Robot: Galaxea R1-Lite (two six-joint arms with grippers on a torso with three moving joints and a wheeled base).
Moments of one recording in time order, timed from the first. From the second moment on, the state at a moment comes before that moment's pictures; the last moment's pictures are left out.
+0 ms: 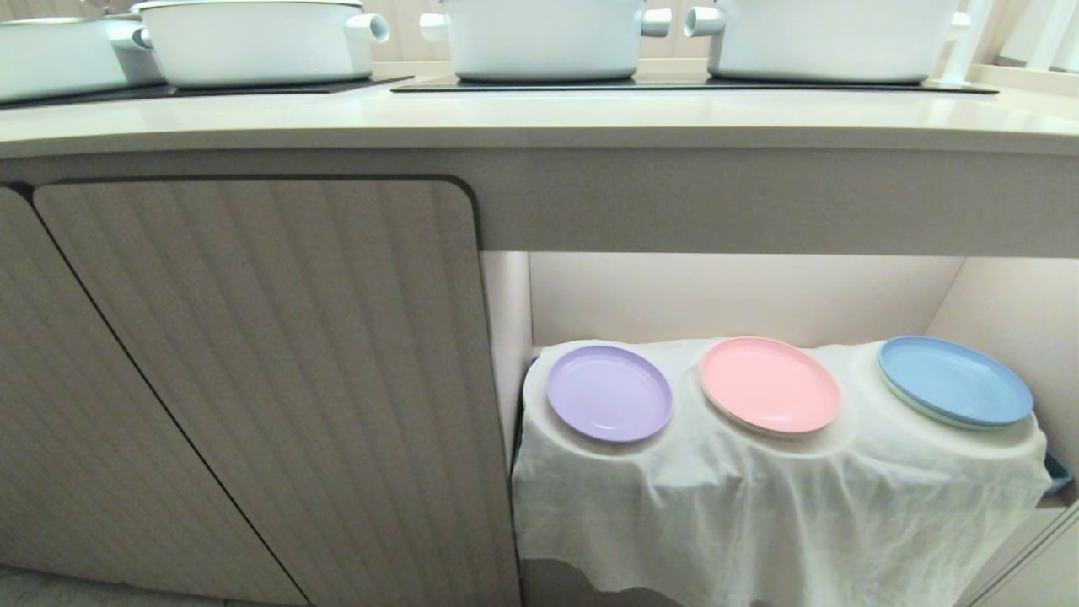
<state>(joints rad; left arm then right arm) 0.00 0.00 0.00 0.00 0.01 -0.04 0.01 0.00 -0.01 0.01 0.08 -0.21</state>
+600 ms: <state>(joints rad) 0.00 0.00 0.00 0.00 0.01 -0.04 0.01 0.31 -0.28 -0.01 0.49 -0.23</state>
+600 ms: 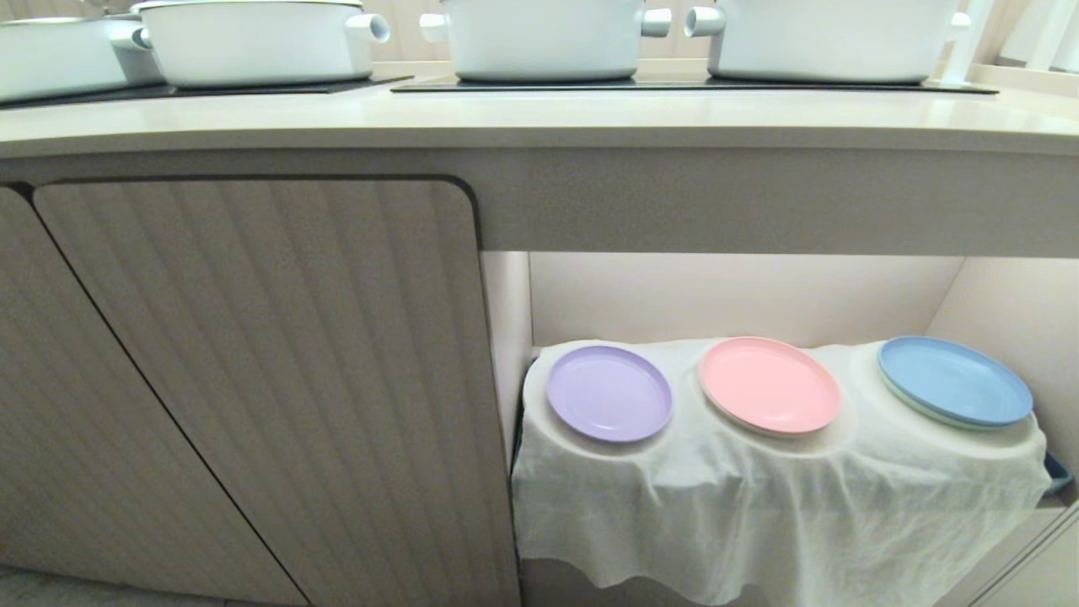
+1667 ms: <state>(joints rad) 0.00 0.00 0.00 0.00 0.01 -0.04 0.24 1.51 -0.32 -0.66 0.81 -0.25</state>
